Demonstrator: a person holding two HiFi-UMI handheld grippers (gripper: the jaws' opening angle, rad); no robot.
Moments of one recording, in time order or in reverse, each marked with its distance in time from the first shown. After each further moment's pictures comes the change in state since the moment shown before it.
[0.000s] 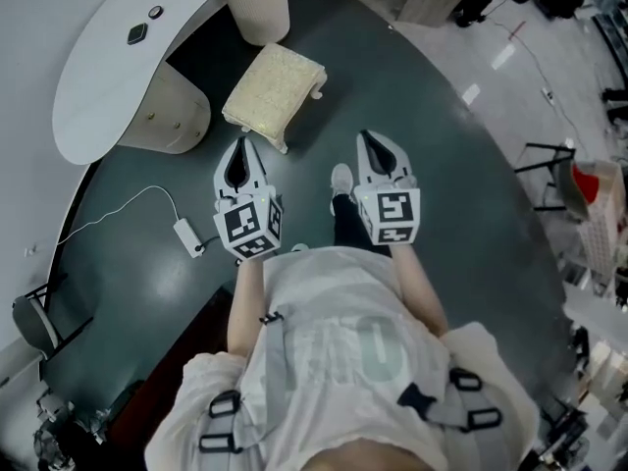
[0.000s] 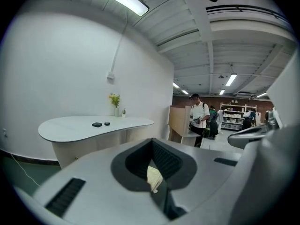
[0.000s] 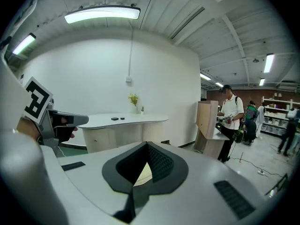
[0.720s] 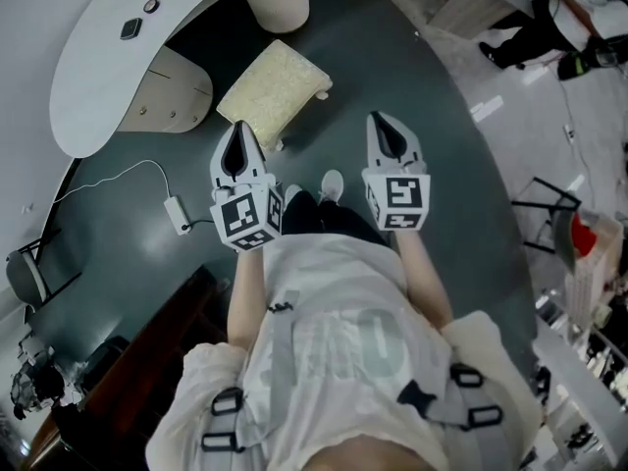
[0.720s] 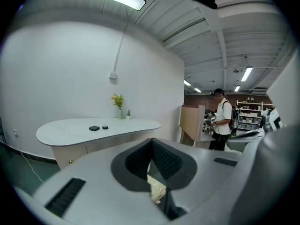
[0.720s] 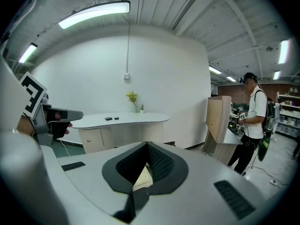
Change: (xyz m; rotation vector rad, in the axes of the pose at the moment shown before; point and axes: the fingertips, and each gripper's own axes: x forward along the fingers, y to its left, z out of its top) left arm 0.132 -0.053 0.040 -0.026 0.002 0.169; right arm 0.137 -0.132 0.028 -0.005 0.022 0.135
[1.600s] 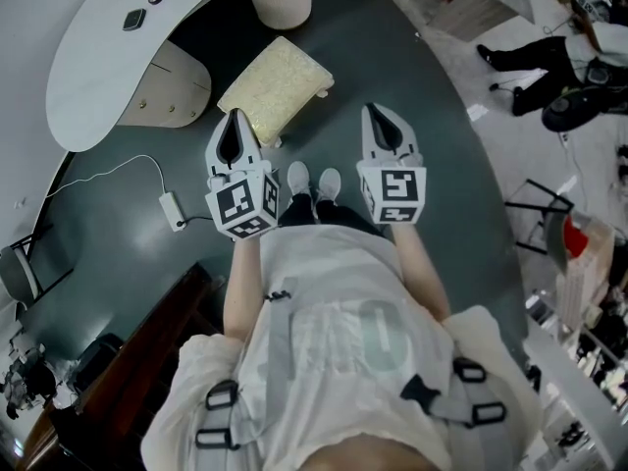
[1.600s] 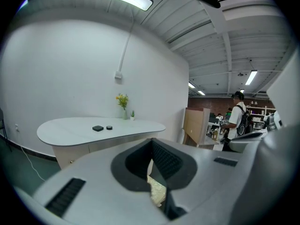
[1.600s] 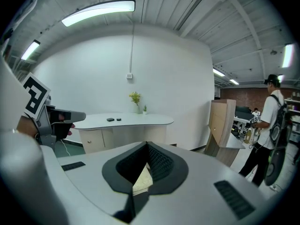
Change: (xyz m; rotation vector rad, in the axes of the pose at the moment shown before) left arm 0.015 0.032 0.007 -0.042 -0.020 0.029; right arm 0.022 0.026 0.020 -0.034 -0.009 0.016
